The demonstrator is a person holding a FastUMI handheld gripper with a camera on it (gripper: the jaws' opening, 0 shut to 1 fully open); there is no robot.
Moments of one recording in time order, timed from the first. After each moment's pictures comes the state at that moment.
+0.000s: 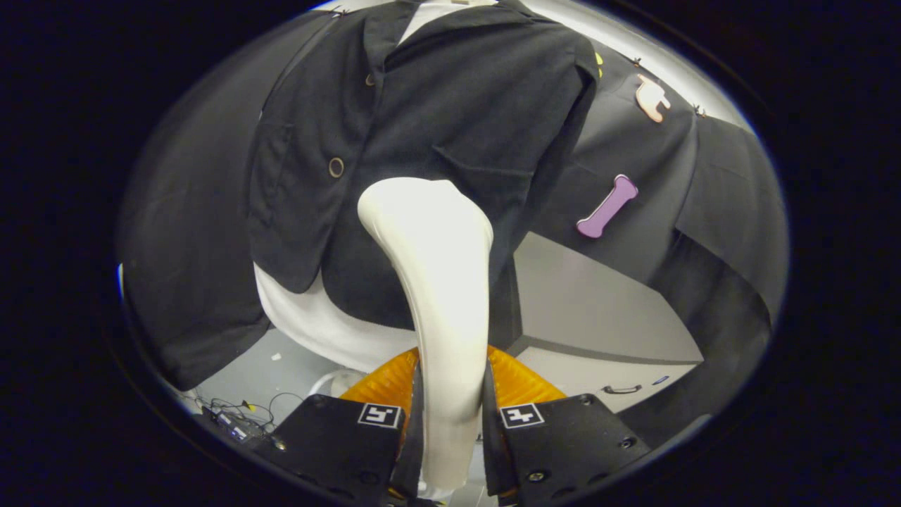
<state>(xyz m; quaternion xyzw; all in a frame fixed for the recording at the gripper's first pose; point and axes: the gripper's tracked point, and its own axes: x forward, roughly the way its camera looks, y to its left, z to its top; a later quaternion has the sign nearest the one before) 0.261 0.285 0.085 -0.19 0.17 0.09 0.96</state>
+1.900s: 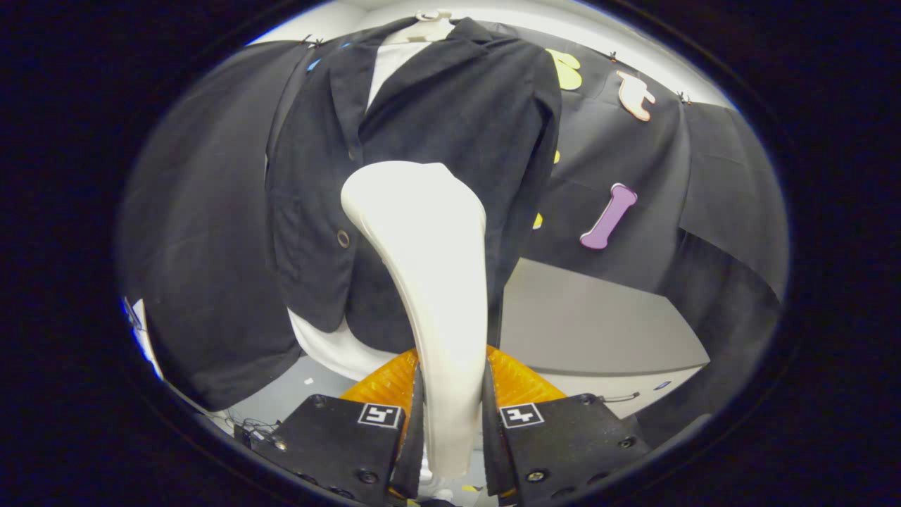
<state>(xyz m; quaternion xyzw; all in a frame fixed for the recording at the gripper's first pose) 0.253 0.268 0.193 -0.12 0.12 0.14 0.98</state>
